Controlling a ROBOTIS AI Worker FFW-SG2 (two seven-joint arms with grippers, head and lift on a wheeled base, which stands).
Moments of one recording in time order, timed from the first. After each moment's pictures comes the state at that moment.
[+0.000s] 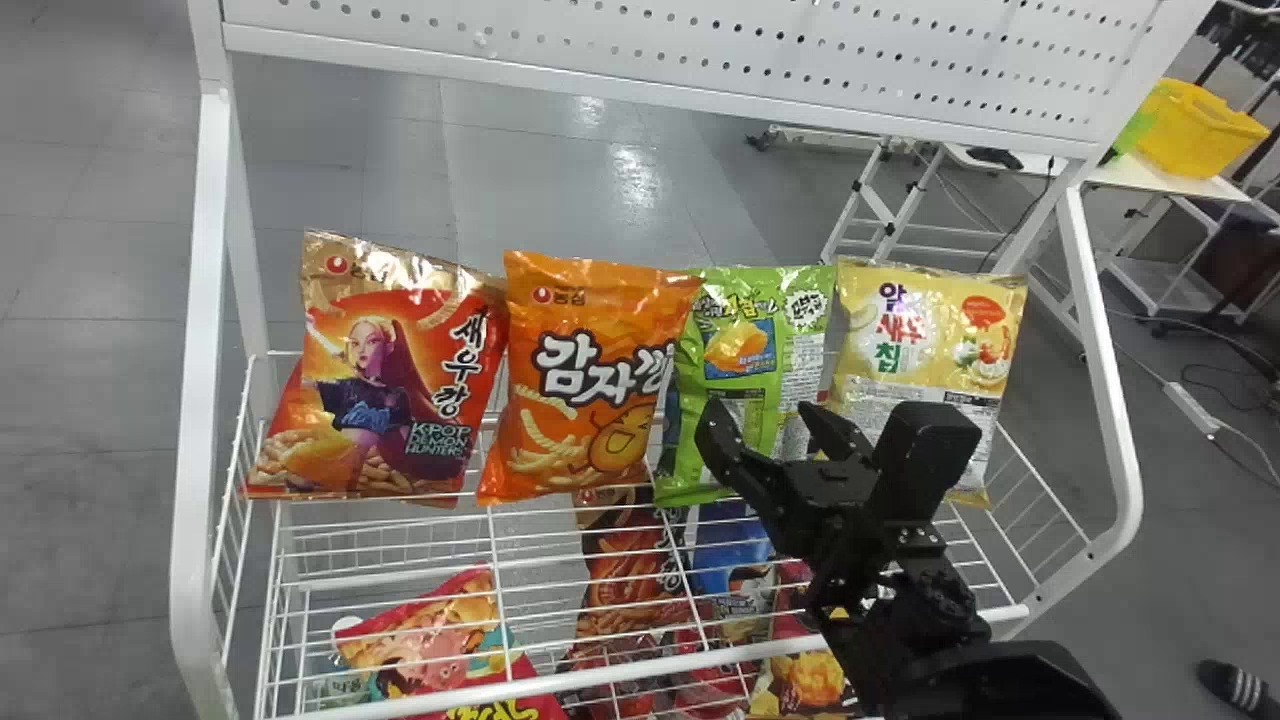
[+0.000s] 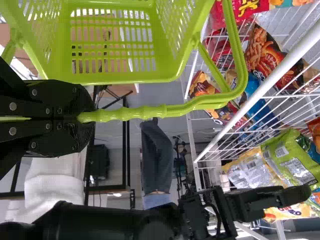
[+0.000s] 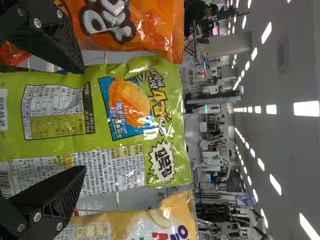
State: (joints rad) left arm 0.74 0.02 0.17 -2.42 0.76 1.57 -0.54; right arm 0.34 -0.11 -0.16 -2.07 -0.20 0.37 0.05
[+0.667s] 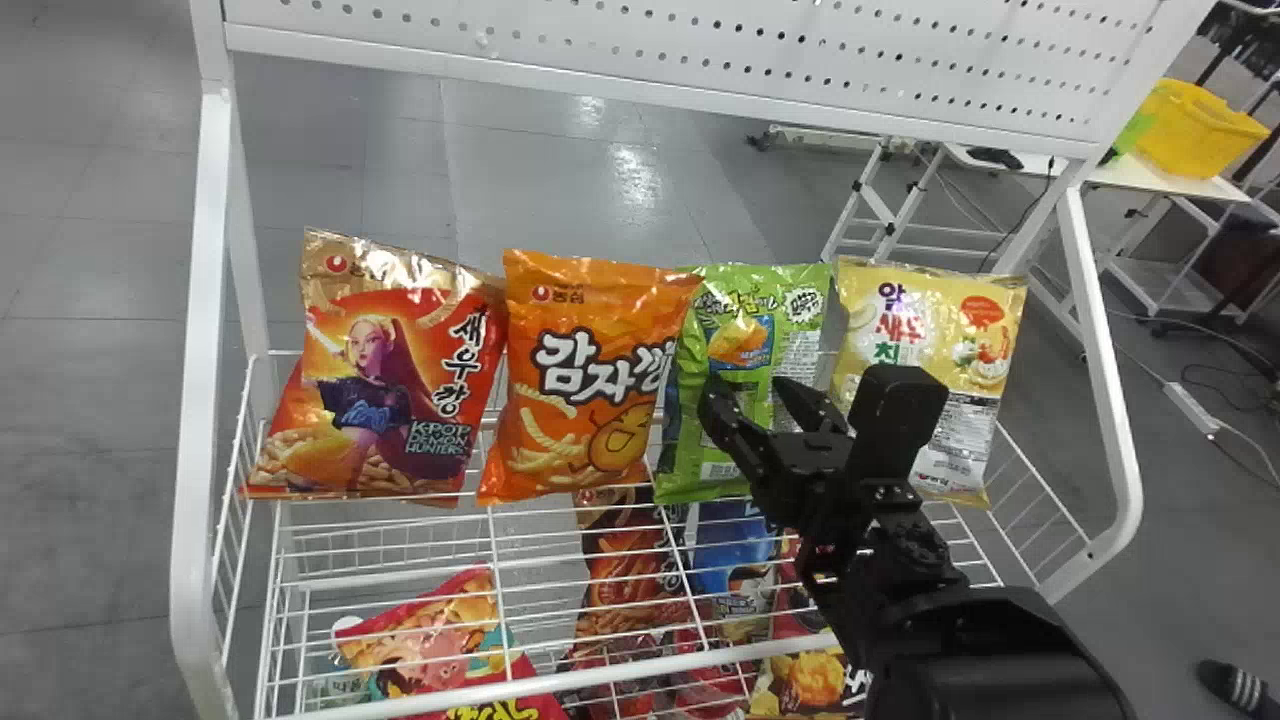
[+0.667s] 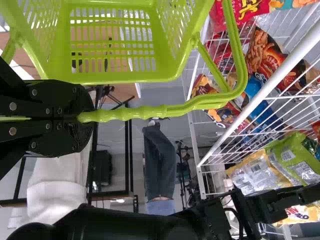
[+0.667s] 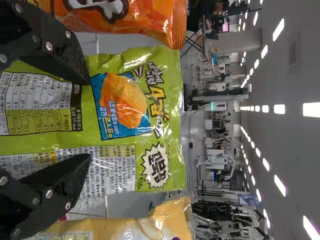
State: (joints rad) left arm 0.75 0.02 0.16 -2.43 0.76 1.57 -0.52; right arm 0.24 -0.12 -0.15 -2.01 -0.17 0.46 0.05
